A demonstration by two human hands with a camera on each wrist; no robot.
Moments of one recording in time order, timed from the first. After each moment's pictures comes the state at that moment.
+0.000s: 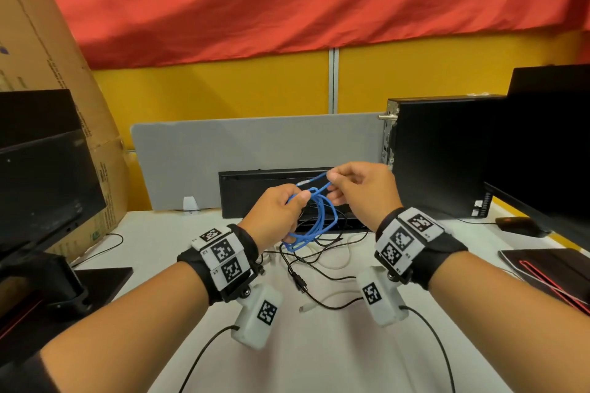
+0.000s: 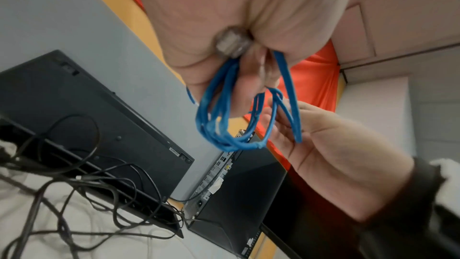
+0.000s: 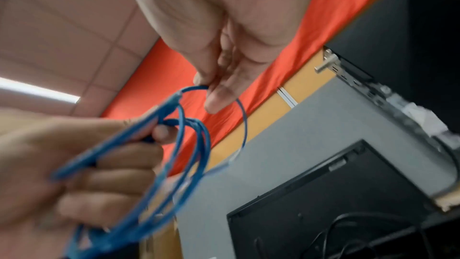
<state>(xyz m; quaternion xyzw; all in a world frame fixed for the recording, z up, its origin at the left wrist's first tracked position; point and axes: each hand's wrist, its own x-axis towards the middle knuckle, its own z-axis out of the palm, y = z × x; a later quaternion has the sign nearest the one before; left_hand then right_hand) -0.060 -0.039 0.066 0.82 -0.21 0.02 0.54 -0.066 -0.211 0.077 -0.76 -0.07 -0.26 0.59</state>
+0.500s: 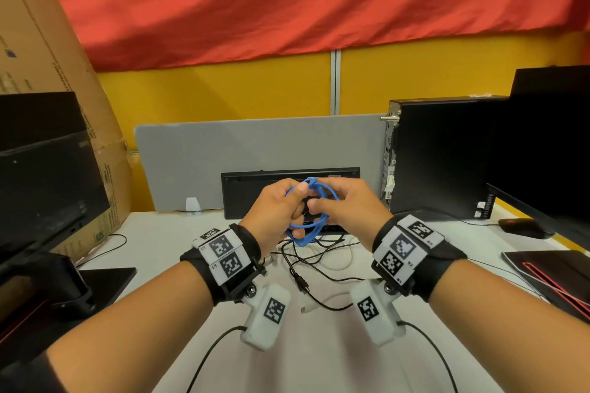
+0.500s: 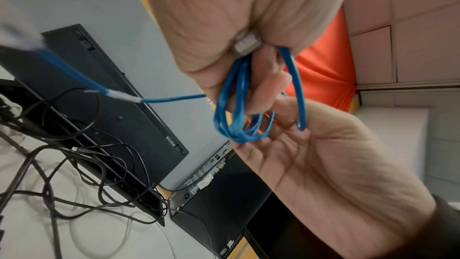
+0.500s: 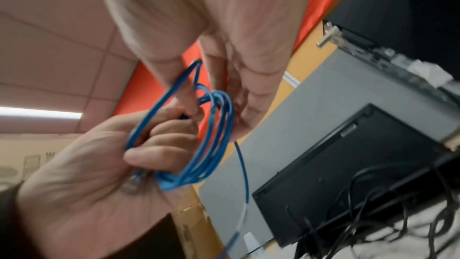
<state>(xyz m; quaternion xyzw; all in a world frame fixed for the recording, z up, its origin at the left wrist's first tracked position) -0.064 -0.041 0.068 0.70 -0.20 -0.04 0.68 -0.078 -0.194 0.071 -0.77 -0.15 -0.11 0.61</state>
